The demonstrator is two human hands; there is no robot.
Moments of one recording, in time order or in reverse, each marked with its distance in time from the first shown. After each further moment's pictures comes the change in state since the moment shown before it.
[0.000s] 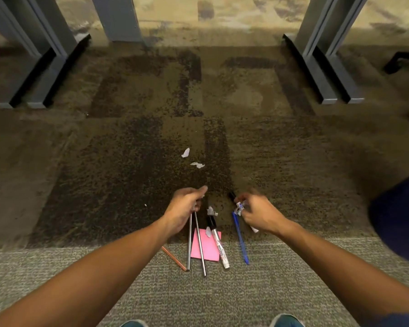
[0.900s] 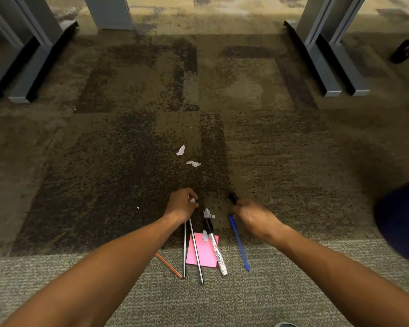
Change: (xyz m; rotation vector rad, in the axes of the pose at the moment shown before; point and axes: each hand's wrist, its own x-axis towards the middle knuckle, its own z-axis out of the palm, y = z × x) left_hand 0.060 -0.032 -0.009 0.934 0.143 0.125; right_hand 0.012 0.018 0.025 -0.387 -0.003 -0.332
